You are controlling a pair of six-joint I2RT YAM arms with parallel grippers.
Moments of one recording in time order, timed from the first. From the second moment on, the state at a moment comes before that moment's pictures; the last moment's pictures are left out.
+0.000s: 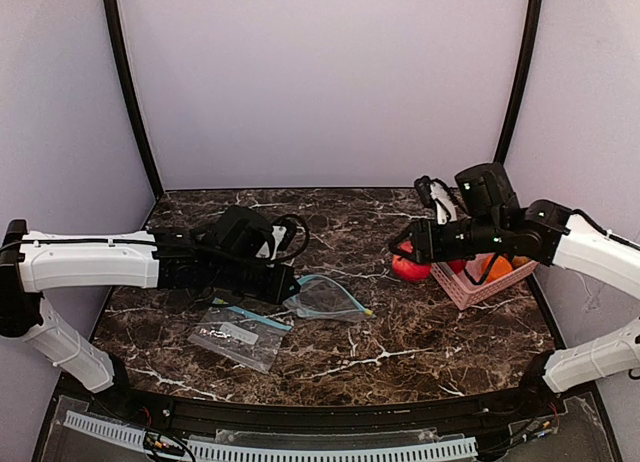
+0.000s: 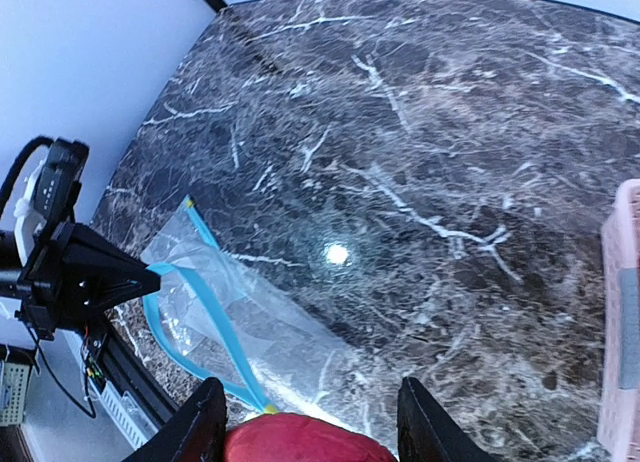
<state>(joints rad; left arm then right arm) -1.00 1.44 1.04 -0.40 -0.04 -0.58 0.72 1.13 1.04 -0.56 -0.15 0.47</state>
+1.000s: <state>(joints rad) -1.00 1.45 1.04 -0.35 0.07 -0.66 1.14 1.57 1.16 -0.23 0.17 0.50</state>
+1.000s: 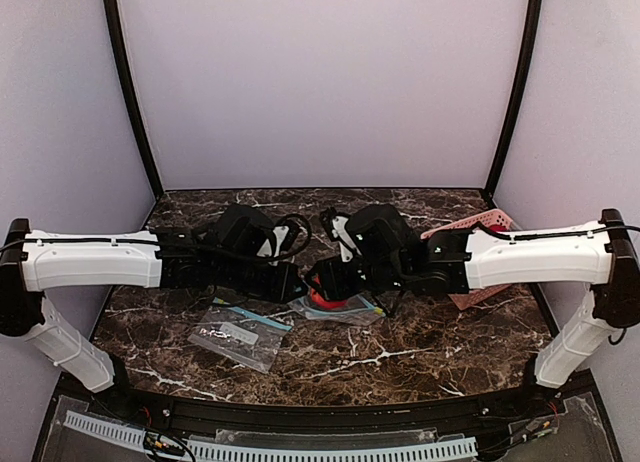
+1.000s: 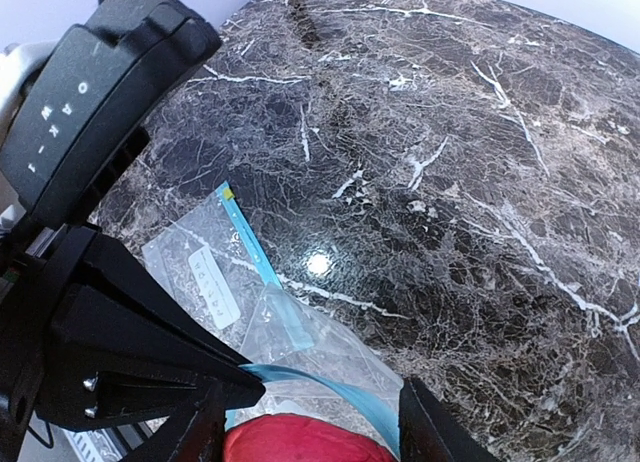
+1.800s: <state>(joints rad) -0.98 1.46 1.01 -0.30 0.09 -0.68 1.13 1.57 1.17 -0.46 0.23 0.59</state>
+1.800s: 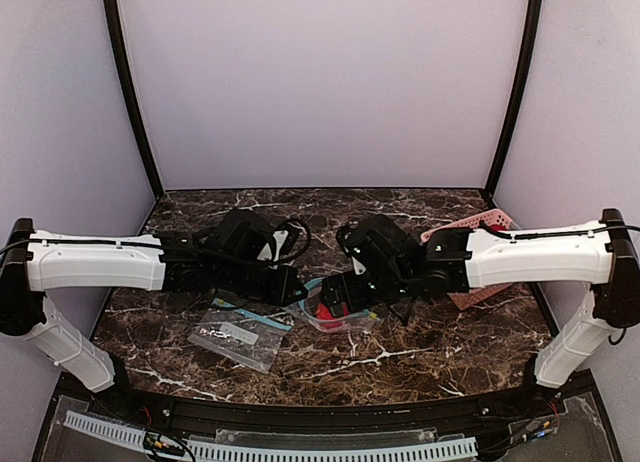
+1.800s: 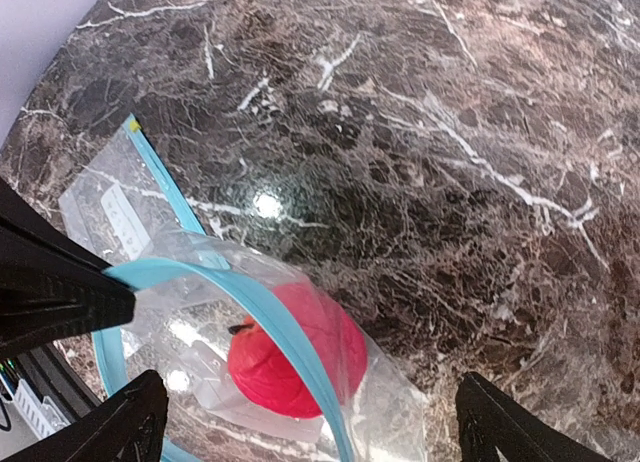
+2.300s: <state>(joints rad) -0.98 1.46 0.99 -0.28 0.10 -0.68 1.12 1.76 1.34 -0.61 0.17 0.66</state>
